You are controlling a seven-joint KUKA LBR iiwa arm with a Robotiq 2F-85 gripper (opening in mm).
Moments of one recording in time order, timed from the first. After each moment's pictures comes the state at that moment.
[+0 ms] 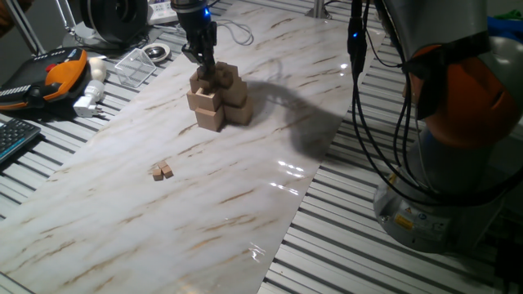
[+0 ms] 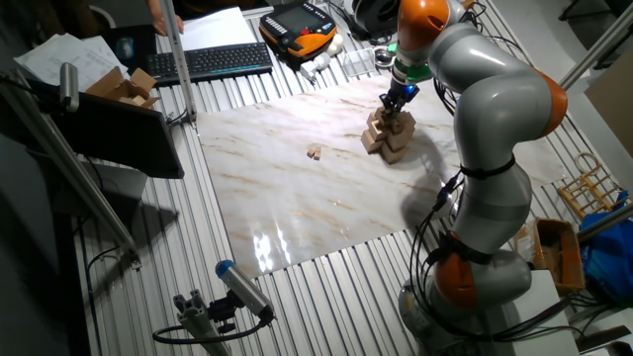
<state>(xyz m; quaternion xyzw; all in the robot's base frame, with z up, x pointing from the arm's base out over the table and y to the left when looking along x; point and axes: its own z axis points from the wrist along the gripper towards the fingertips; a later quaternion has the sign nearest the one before) 0.602 -0.092 0.165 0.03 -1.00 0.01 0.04</state>
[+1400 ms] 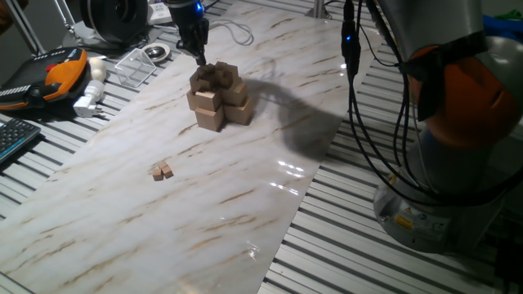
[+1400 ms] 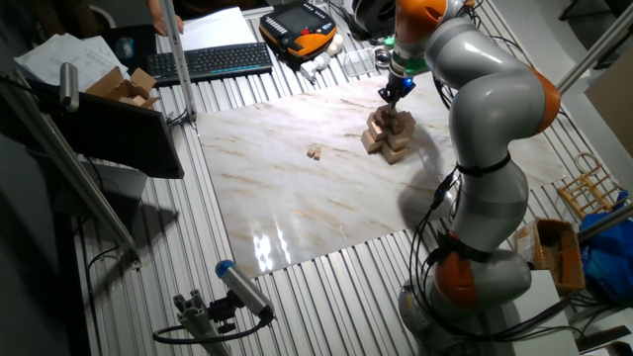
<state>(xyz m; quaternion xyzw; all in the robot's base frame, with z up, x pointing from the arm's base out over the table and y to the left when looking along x) 0.621 -0.089 0.172 0.04 -1.00 0.00 0.04</state>
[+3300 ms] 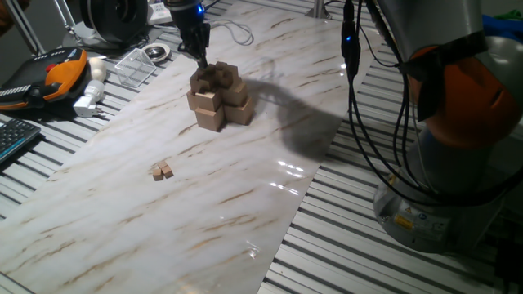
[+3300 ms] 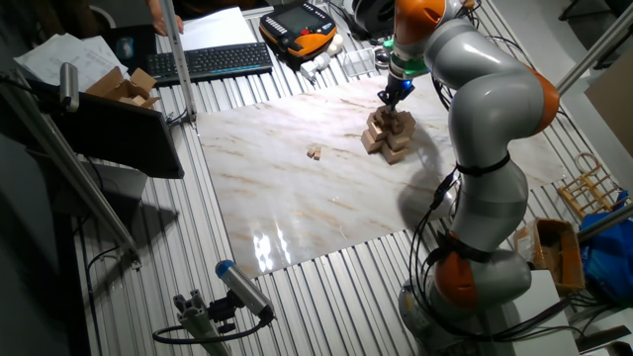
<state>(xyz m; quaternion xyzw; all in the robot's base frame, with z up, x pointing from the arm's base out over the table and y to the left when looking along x) 0.613 -0.085 0.169 0.04 -1.00 0.00 0.05</state>
